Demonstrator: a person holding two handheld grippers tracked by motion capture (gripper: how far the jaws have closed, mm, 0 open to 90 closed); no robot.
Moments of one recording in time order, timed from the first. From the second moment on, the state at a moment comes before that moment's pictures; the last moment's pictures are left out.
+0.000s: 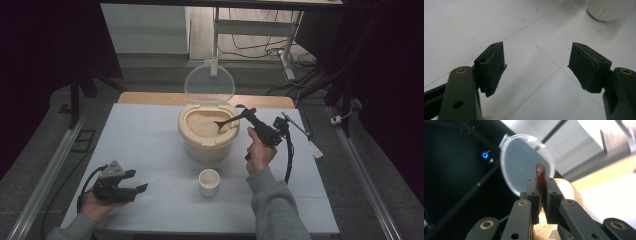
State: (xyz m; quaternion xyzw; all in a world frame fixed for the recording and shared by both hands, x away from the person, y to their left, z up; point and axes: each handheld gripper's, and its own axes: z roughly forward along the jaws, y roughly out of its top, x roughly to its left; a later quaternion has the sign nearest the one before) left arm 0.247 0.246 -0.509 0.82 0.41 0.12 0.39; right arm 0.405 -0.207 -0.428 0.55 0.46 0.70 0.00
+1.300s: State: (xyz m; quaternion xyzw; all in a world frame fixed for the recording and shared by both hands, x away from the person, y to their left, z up) left arm 0.248 0.246 -0.510 0.82 0.40 0.13 0.38; right arm 0.411 -0.229 -0.413 0.58 0.42 0.70 -0.07
